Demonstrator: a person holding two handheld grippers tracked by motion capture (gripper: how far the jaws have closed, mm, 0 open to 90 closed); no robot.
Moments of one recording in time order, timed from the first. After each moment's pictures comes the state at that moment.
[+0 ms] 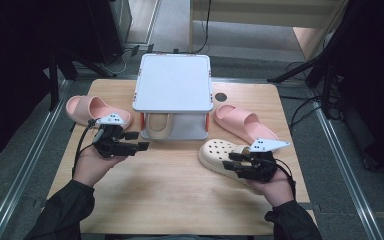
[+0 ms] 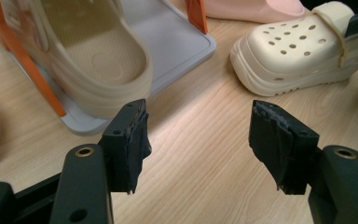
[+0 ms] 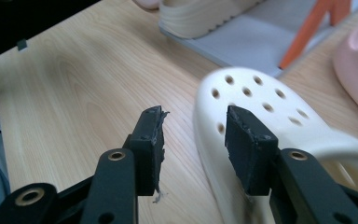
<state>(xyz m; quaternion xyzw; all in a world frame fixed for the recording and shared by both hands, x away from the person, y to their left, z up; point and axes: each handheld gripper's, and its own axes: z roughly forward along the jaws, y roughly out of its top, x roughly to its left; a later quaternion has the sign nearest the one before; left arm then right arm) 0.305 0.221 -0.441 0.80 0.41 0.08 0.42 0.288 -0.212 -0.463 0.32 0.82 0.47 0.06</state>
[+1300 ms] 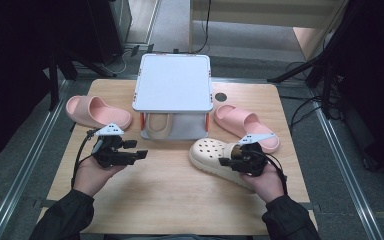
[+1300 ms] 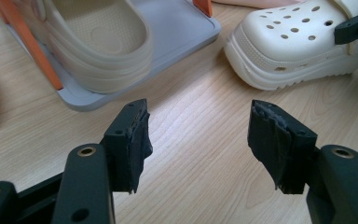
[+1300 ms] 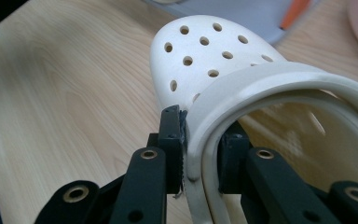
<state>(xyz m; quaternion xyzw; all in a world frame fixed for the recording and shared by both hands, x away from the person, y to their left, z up) 0.288 0.223 -0.454 0.80 0.42 0.08 0.42 0.312 -0.188 -0.475 0.36 0.84 0.41 0.02</state>
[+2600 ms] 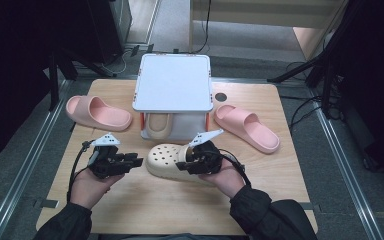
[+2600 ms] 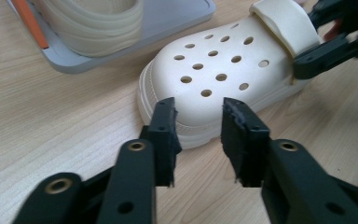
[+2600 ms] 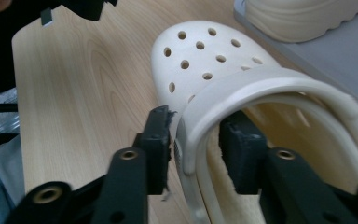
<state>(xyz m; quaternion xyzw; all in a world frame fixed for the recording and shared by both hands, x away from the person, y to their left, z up) 0.262 0.224 -0.462 0.79 0.45 0.06 0.41 0.311 -0.078 -0.474 0.26 0.87 0.41 -0.02</state>
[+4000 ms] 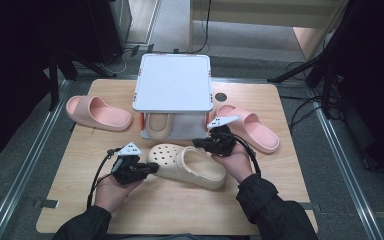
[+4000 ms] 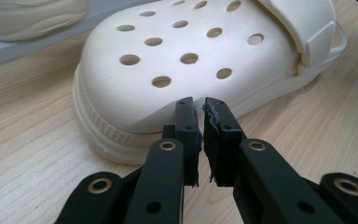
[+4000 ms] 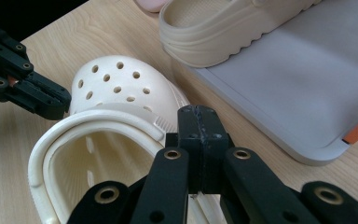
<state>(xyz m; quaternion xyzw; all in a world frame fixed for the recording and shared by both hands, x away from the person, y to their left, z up) 0.267 0.180 -0.503 0.81 0.42 0.04 0.41 0.363 -0.114 -0.478 0.30 0.84 0.44 0.02</state>
